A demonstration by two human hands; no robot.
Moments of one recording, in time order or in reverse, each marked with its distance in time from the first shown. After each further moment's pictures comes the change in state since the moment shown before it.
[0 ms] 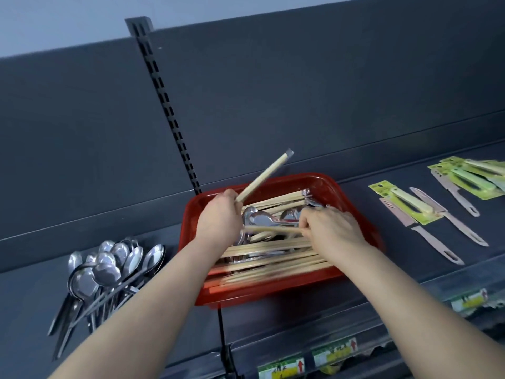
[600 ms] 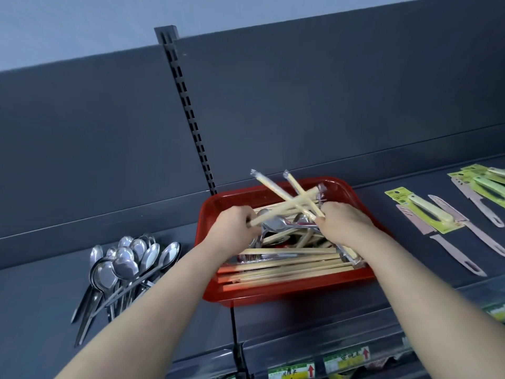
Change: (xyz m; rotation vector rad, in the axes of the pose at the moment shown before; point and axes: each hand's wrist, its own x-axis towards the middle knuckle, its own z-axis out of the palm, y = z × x) left_hand -0.013 -0.013 -0.008 -0.019 -0.212 0.034; right_hand 0.029 0.001 -0.005 0.089 -0.146 0.176
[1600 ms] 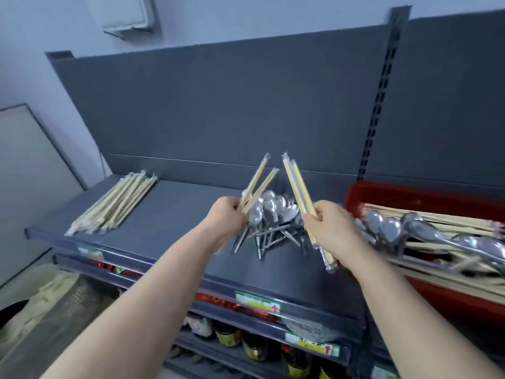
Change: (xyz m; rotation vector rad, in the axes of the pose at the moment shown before) left_hand -0.165 -0.176 -0.112 -0.430 0.287 -0.617; right_hand -0.097 -0.229 0.055 0.451 -0.020 -0.522
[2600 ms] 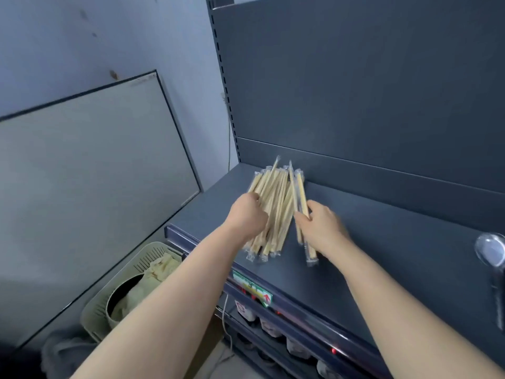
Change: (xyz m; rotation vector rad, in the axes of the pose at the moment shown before) left_hand 0.145 -0.255 -0.283 0.181 0.170 -0.219; right_hand 0.117 -0.309 0.340 0.036 -0.302 -0.112
